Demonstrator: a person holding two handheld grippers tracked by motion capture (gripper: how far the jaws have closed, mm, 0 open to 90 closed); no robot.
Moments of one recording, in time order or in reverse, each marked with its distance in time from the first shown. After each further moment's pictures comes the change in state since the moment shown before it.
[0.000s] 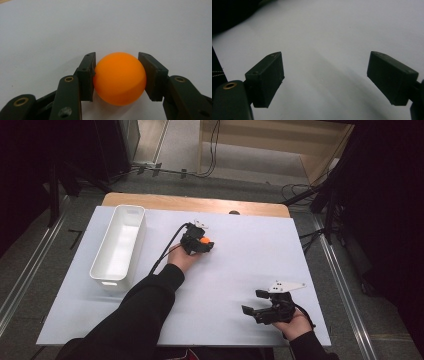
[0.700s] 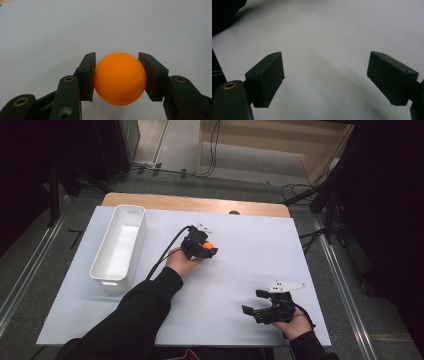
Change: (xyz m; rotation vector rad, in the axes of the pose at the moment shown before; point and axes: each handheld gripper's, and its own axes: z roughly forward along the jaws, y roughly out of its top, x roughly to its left) left arm -0.029 0.002 -0.038 0.028 -0.077 0.045; right arm 0.000 0.000 0.000 0.000 -0.002 0.004
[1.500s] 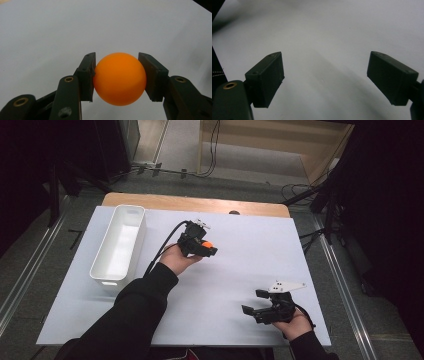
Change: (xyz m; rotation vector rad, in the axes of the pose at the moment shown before) left arm -0.003 0.017 -0.037 0.061 -0.073 -0.003; right arm 0.000 0.000 -0.001 -0.007 0.003 -0.010
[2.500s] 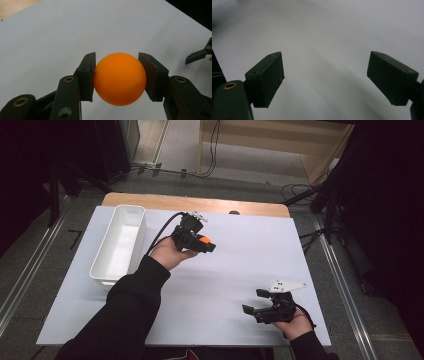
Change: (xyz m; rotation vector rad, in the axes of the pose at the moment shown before) left arm -0.009 0.016 -0.044 0.013 -0.048 0.035; right arm 0.000 0.000 -0.001 -0.009 -0.009 0.002
